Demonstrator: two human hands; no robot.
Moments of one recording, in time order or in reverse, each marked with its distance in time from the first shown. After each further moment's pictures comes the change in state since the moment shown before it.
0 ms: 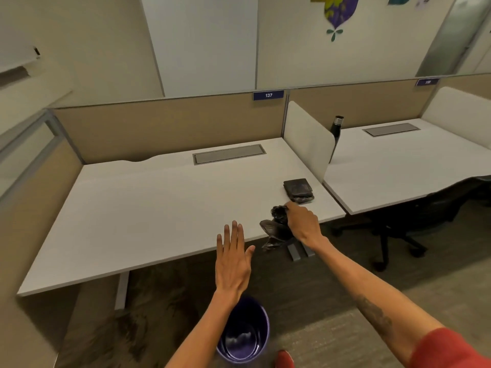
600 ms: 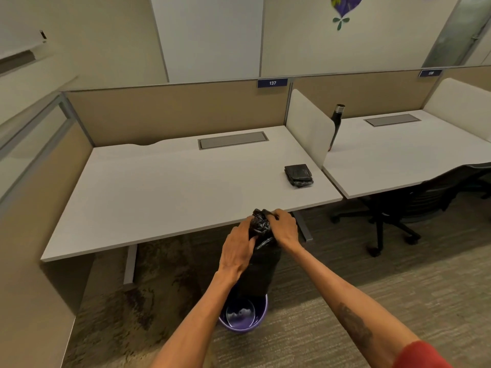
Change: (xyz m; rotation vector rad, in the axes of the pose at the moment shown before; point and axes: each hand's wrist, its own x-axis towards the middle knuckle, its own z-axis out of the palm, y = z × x) left_hand -0.061 0.016 -0.043 -0.408 -0.012 0.026; right_hand -0.101 -0.070 0.015 0.584 -0.076 0.350
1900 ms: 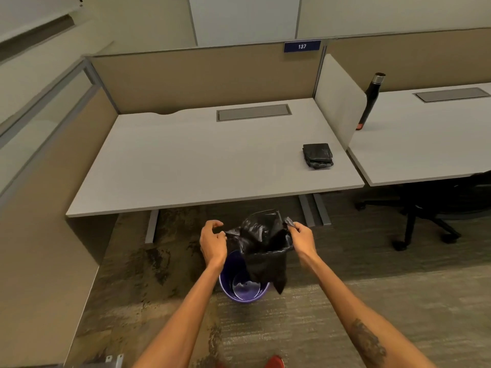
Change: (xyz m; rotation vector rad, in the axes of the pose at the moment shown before) left_hand -0.017 -0.023 0.055 -0.357 0.438 -0.758; right_hand 0.002 0.123 -0.020 0.463 -0.265 0.252
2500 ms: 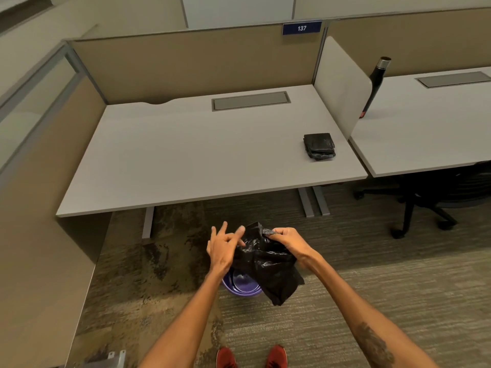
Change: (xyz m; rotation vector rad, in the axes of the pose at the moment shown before) left_hand 0.017 -0.030 0.012 0.235 -0.418 0.096; right_hand -0.005 -0.010 0.023 0.032 -0.475 0.087
